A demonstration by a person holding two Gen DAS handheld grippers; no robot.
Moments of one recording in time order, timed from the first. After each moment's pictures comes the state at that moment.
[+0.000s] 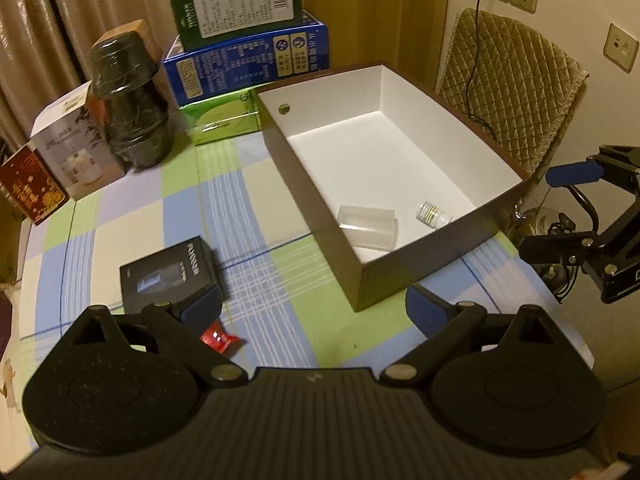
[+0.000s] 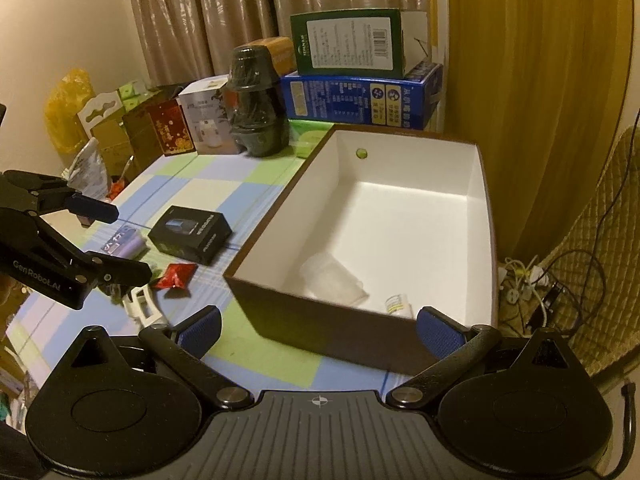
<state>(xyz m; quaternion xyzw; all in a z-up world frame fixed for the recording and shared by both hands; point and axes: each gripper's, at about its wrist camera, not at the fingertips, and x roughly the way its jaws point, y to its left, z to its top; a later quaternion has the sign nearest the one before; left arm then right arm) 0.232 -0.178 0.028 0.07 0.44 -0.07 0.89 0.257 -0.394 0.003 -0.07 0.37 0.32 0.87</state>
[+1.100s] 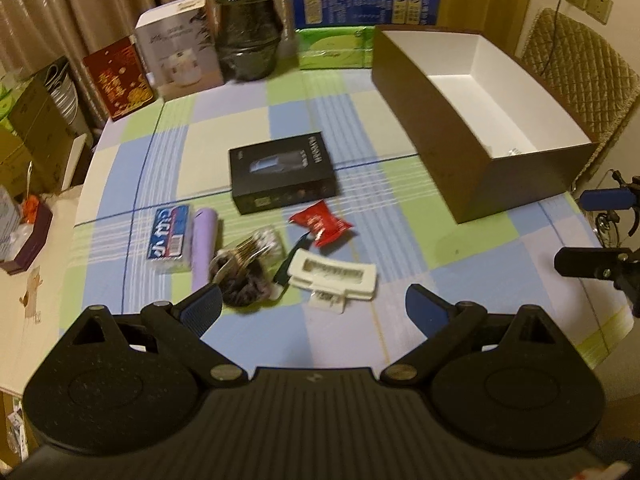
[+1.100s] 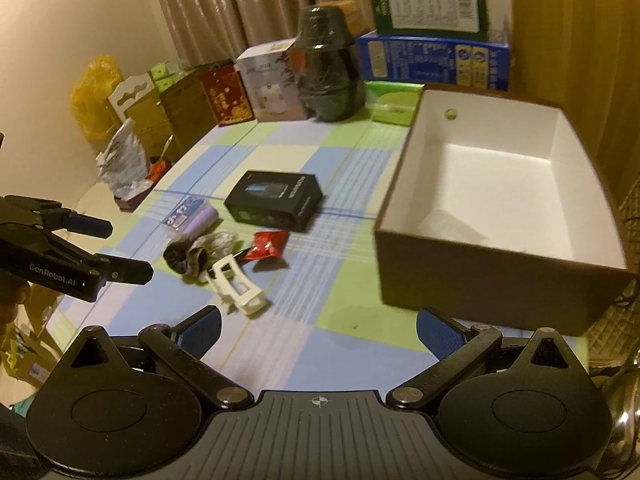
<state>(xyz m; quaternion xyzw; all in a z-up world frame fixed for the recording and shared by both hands) 0.152 -0.062 0.000 0.02 0.48 0.02 0.88 0.194 -0.299 -0.032 -0.05 0.41 0.36 0.84</state>
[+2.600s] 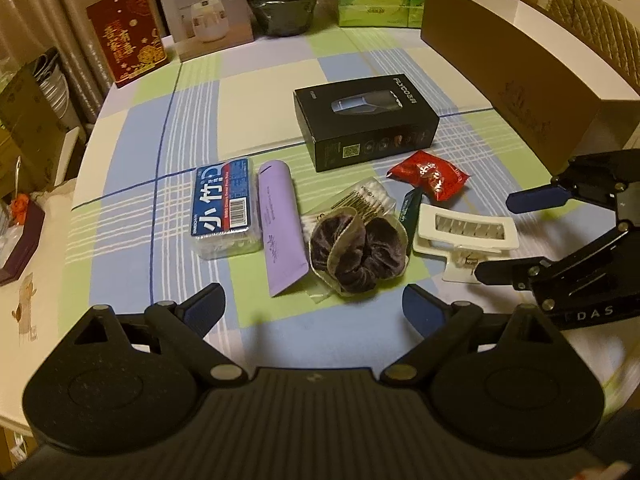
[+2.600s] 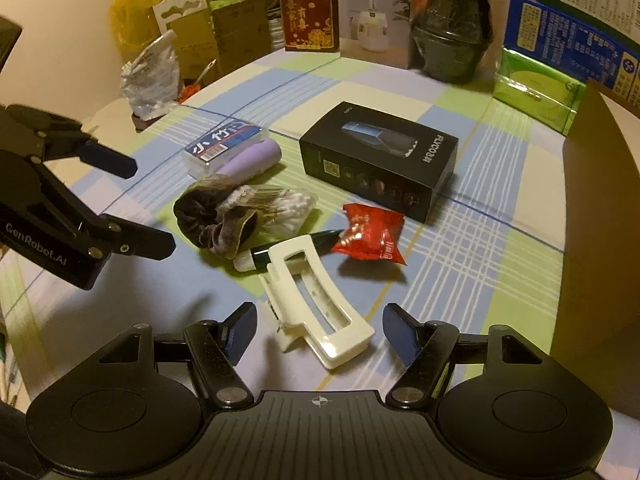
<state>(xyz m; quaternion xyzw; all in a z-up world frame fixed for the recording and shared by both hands) 0.171 0.045 -0.090 0.04 0.48 0.00 0.87 0.207 -0.130 -0.148 -0.17 0.41 0.41 0.80</state>
